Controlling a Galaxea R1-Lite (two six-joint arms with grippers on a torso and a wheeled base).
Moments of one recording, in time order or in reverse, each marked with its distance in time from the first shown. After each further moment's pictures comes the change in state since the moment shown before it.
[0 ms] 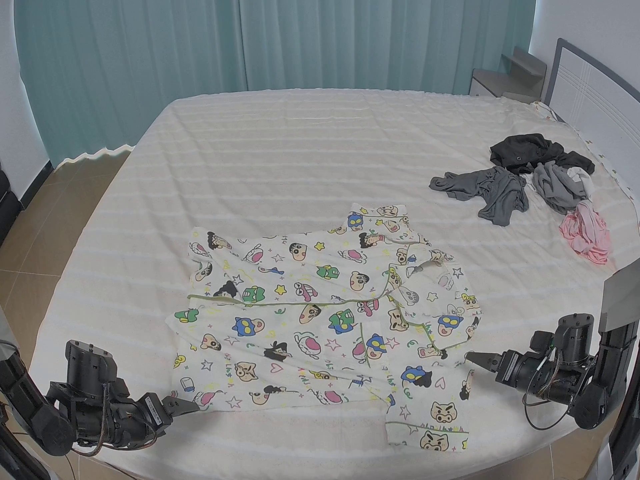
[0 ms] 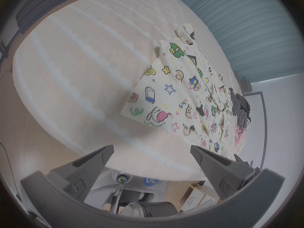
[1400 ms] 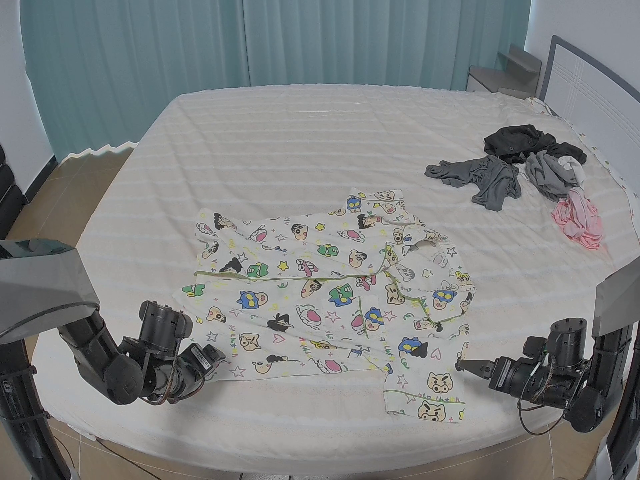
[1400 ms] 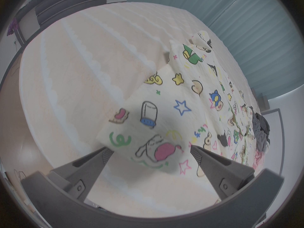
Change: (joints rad) left arm -0.122 0.320 -0.479 0.158 0.329 -0.186; right arm 0.048 0.025 0.002 0.000 -0.010 0.005
